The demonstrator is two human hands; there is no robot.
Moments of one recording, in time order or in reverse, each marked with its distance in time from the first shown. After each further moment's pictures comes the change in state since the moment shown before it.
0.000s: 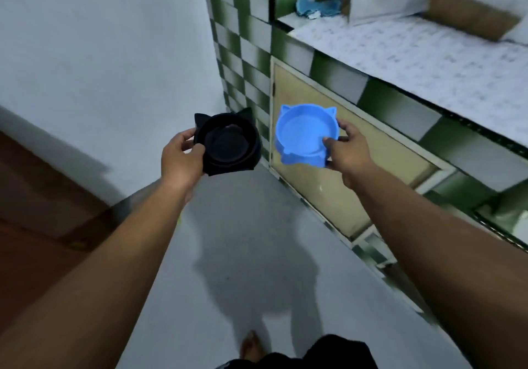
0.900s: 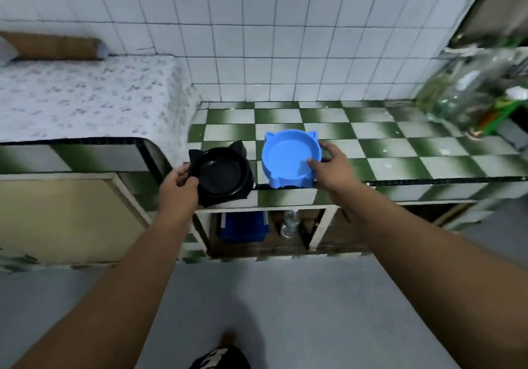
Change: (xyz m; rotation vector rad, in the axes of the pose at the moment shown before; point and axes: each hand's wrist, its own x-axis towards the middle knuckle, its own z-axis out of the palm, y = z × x) left_hand -0.421 -0.040 0.496 0.116 -0.819 0.023; right_hand -0.238 0.135 -0.636 0.055 0.793 0.129
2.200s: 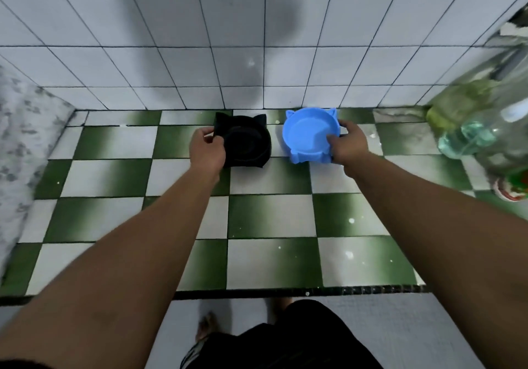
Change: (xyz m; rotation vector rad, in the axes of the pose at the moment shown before) left_hand 0.252 0.014 0.491 0.185 0.038 -0.079; right_hand 0.485 0.046 -0.177 -0.153 0.066 0.215
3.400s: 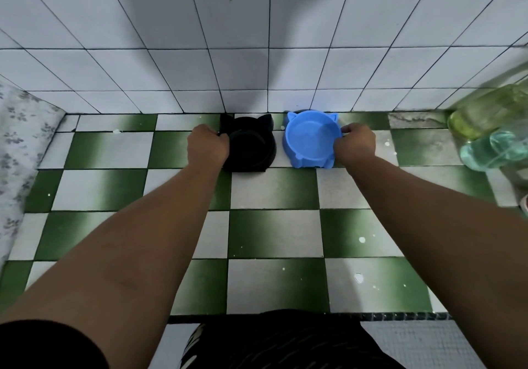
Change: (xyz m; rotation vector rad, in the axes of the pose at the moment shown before) left_hand 0.065 0.003 0.021 0.512 0.035 0.043; right_hand 0.055 -0.006 0.020 -0.404 0.134 0.024
